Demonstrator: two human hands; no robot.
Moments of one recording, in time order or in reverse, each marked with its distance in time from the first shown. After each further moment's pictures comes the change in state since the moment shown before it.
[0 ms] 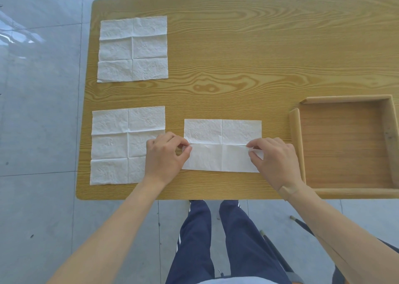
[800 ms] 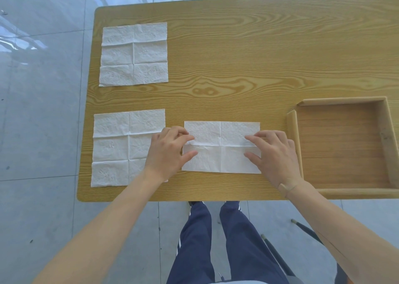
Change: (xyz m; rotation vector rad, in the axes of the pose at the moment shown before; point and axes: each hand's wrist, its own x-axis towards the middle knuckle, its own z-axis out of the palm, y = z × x) left_hand 0.015 -0.002 -0.005 0.143 -0.122 0.198; right_hand 0.006 0.008 -0.003 -0.141 -0.015 -0.052
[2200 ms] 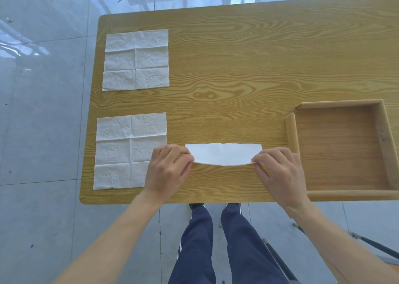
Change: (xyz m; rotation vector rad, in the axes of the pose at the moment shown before) left_hand -0.036 0.005 0.003 0.066 0.349 0.290; right_hand -0.037 0.003 0.003 0.054 0.326 -0.149
